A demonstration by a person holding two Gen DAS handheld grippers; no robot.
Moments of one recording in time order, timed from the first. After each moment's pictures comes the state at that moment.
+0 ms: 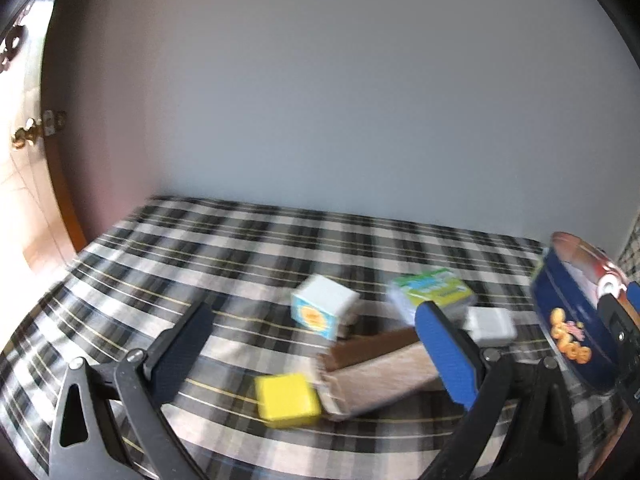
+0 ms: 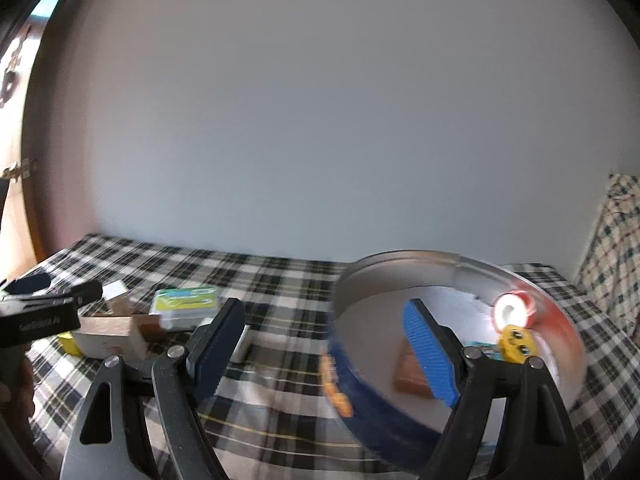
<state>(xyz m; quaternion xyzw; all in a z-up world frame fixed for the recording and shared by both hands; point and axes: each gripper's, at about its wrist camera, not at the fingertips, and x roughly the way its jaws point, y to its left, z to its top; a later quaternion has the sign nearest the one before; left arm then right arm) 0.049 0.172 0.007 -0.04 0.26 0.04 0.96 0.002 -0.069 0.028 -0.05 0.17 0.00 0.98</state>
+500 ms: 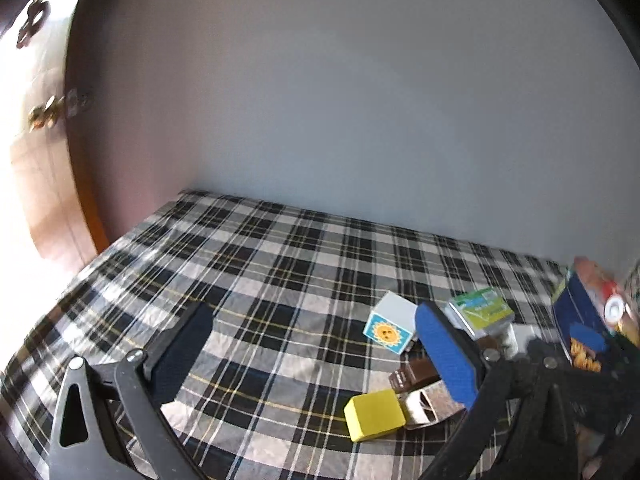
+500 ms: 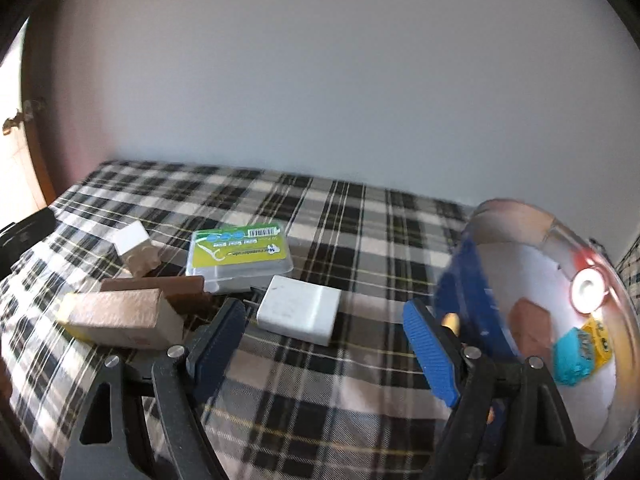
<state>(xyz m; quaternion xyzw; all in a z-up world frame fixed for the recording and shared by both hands) 0.050 0.222 0.011 -0.06 0.27 0.05 0.96 0.076 0.001 -0.006 -0.07 0.33 0.04 0.94</state>
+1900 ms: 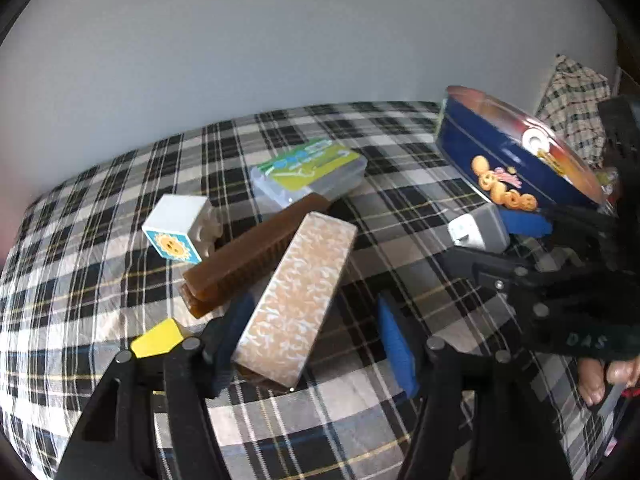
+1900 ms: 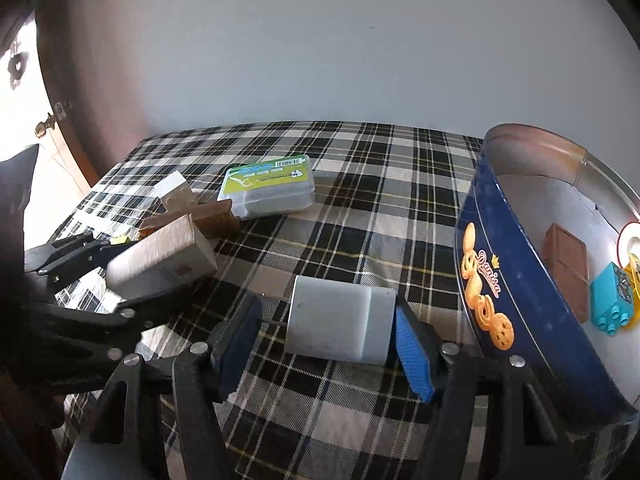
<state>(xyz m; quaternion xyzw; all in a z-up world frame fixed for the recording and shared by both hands) 0.057 0.124 -0.032 0.07 0.42 -0.18 0.89 0.042 -0.038 -0.024 -0.02 0.40 0.14 0.91</state>
